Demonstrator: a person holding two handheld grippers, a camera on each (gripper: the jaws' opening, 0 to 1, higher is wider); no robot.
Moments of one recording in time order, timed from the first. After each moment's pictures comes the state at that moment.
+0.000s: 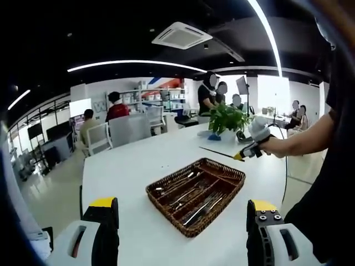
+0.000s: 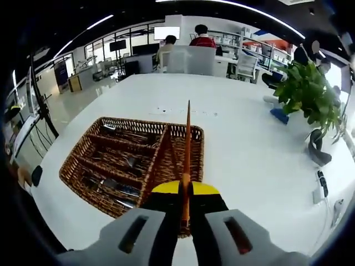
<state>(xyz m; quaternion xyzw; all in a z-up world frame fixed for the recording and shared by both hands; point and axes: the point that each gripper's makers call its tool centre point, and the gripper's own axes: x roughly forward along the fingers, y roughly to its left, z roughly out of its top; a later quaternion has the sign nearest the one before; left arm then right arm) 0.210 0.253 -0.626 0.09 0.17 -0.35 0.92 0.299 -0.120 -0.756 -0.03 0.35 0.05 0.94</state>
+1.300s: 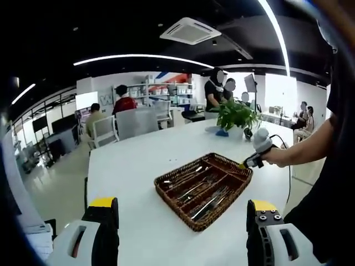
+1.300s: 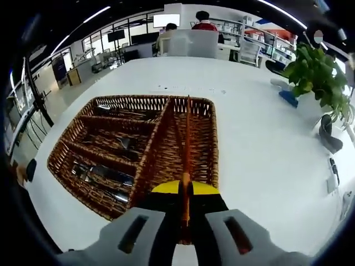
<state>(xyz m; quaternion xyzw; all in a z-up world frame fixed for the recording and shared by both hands) 0.220 0.274 -0.642 0.08 0.20 -0.32 0.92 0.298 -0.109 -0.818 -0.03 0.39 0.06 0.92</state>
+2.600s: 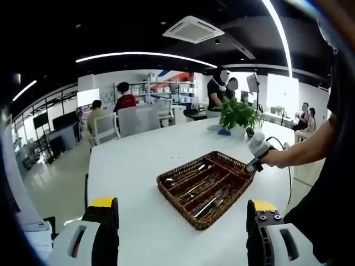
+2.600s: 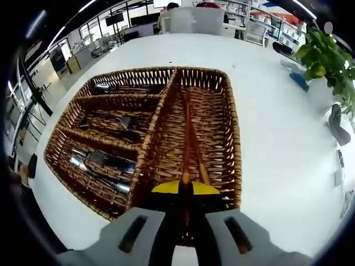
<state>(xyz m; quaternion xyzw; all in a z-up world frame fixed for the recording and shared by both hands) 0.226 0.281 -0.644 0.08 0.20 -0.32 0.92 0.292 -0.095 -0.853 -0.02 0.47 0.07 0.88</state>
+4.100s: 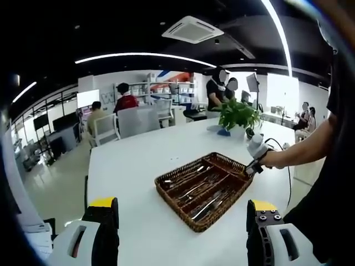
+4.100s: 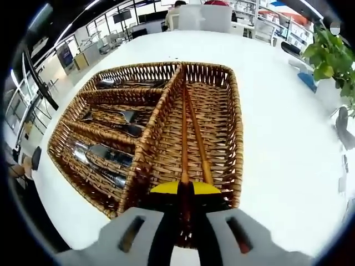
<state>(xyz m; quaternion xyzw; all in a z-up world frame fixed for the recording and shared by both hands) 0.224 0.271 -0.641 0.08 0.20 -0.32 0.92 0.288 -0.098 -0.855 -0.02 0.47 0.10 0.87</state>
